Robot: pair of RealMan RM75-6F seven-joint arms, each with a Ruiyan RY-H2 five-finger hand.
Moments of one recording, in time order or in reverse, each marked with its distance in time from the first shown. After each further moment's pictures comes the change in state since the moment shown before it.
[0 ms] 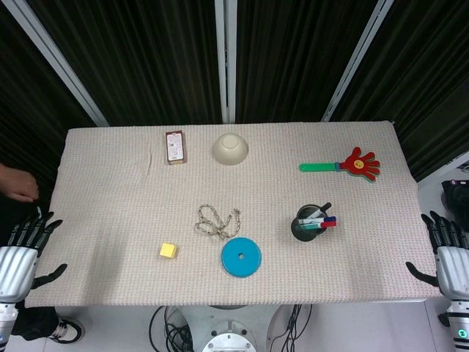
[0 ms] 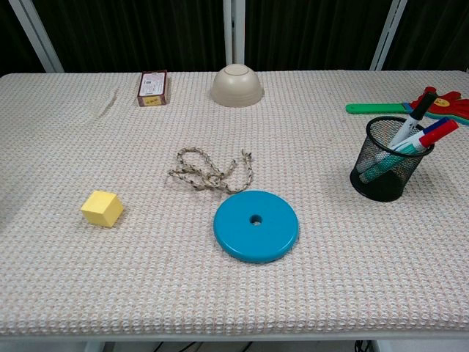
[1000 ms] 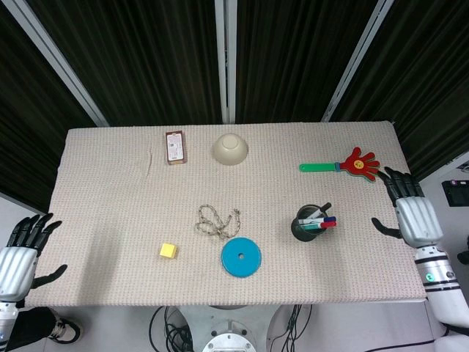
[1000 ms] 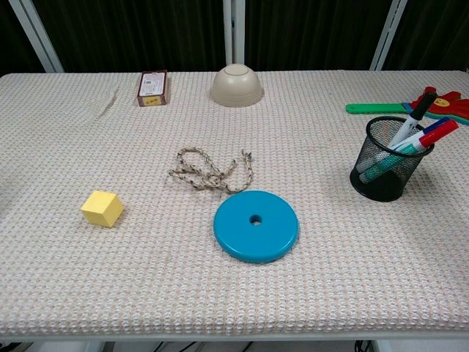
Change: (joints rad) left arm -0.003 -0.032 0.000 0.056 -0.022 -0.022 -0.063; right arm 0.280 0.030 0.159 -0.066 0.081 -0.292 -0.040
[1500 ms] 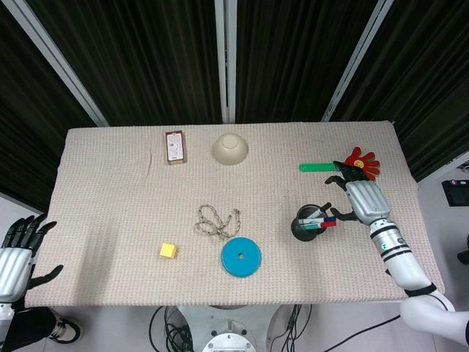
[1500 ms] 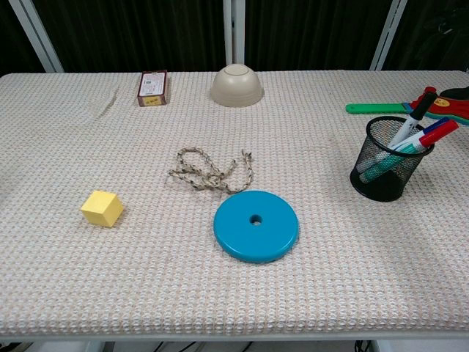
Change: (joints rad) left arm 0.008 0.000 0.001 0.024 -0.013 0.004 -0.031; right arm 0.228 -0.068 0.037 -0.022 0.256 -0.273 -0.113
